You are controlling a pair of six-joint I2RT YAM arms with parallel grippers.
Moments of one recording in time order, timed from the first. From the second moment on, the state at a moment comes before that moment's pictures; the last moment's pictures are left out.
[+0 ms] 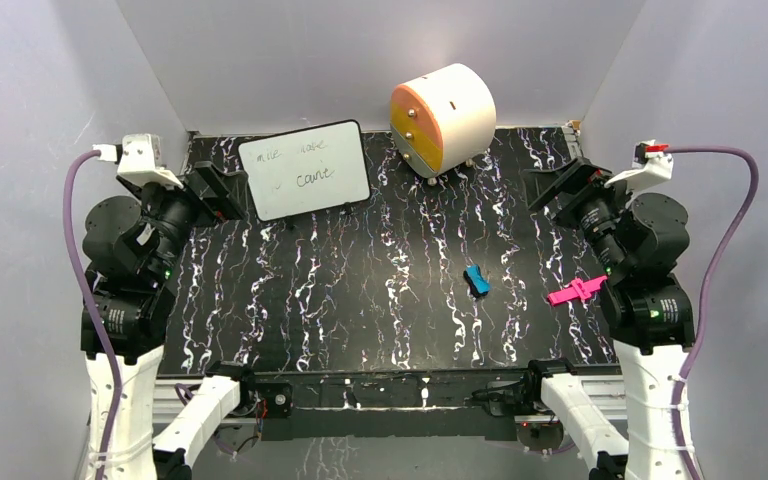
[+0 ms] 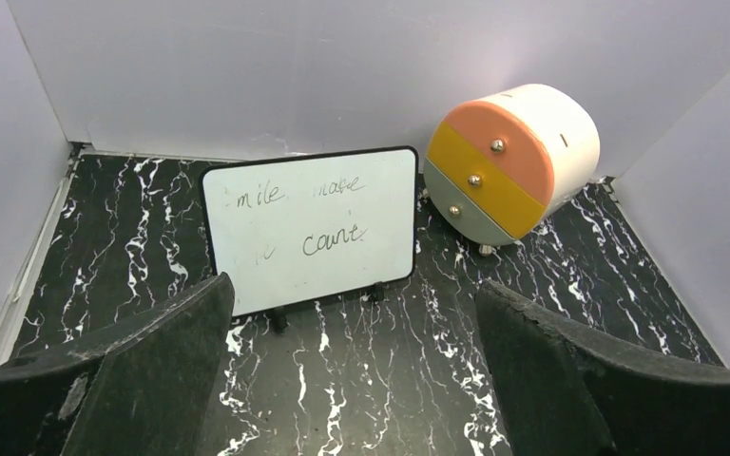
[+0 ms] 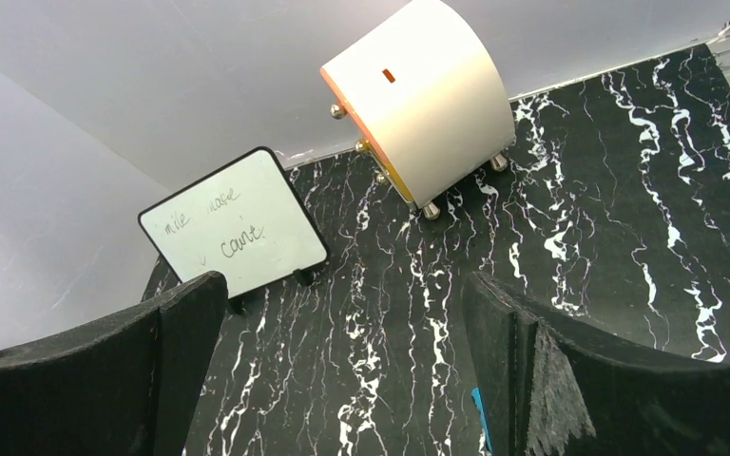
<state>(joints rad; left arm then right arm) -0.13 0.79 1.39 -0.66 0.01 -0.22 0.05 0.75 1.26 -0.58 -0.10 0.48</state>
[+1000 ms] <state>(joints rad) -0.06 1.09 1.23 -0.41 0.06 -0.27 0.05 0.84 1.09 -0.48 -0.24 0.51</state>
